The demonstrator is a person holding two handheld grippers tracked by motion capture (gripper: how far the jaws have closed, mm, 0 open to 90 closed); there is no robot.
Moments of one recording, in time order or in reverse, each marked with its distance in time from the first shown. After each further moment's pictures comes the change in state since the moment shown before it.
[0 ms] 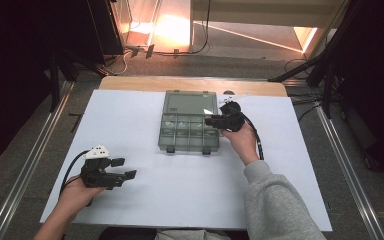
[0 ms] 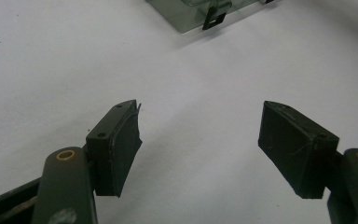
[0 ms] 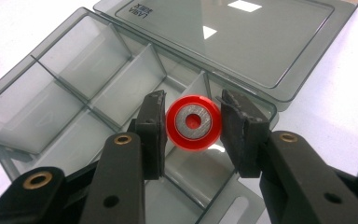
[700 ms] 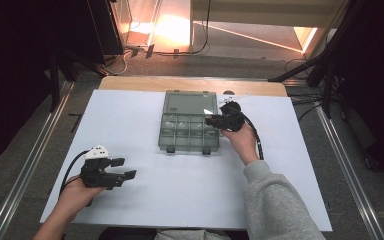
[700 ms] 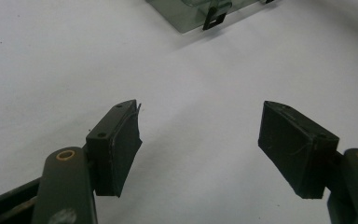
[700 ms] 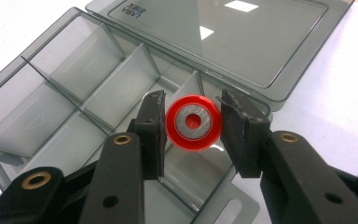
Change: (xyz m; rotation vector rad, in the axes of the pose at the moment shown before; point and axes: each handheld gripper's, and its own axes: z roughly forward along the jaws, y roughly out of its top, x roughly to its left) left arm 0.000 0.000 0.000 -0.001 0.001 0.002; right arm -0.003 -0.001 0.002 -0.003 -0.010 0.006
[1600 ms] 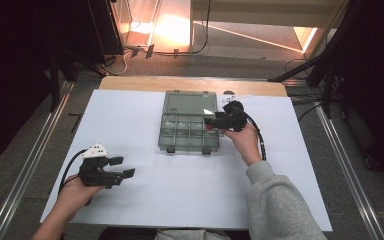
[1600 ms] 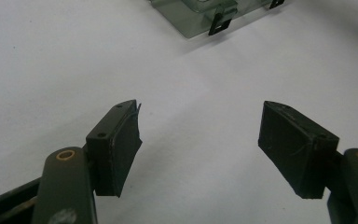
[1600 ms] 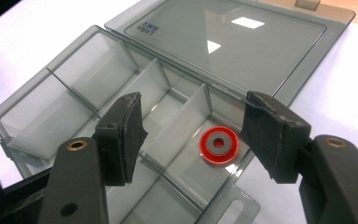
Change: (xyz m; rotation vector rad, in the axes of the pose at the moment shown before) left arm 0.004 0.002 -0.002 -0.017 0.008 -0.005; right arm 0.000 0.000 -0.011 -0.058 0.037 -0.010
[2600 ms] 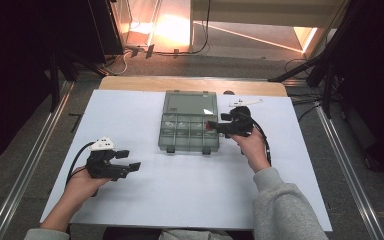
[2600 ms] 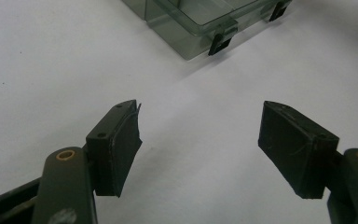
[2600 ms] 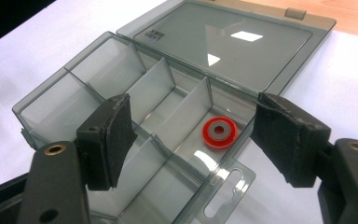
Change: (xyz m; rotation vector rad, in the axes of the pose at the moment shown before) left arm 0.004 0.018 0.016 -0.004 -0.018 0.039; right arm 0.004 -0.017 -0.021 -0.075 0.000 -0.005
